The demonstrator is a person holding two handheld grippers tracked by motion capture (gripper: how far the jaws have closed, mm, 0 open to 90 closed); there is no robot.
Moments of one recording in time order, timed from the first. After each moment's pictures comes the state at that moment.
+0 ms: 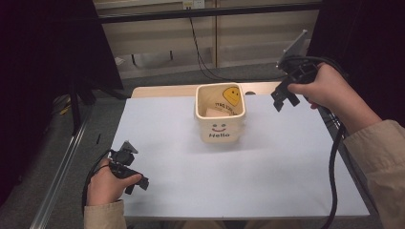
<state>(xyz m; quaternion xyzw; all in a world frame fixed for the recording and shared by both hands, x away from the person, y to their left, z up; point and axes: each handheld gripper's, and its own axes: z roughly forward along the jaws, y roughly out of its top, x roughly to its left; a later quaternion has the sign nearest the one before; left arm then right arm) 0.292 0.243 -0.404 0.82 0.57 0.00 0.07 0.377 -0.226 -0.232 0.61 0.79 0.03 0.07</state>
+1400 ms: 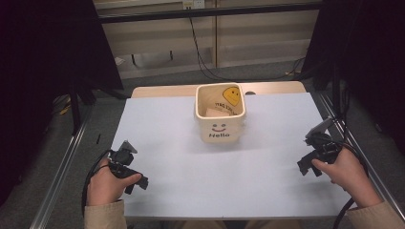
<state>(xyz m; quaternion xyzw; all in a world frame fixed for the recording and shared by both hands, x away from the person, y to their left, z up) 0.292 0.243 -0.403 0.81 0.58 0.01 0.07 0.281 -0.307 -0.416 0.68 0.73 -0.03 0.04</state>
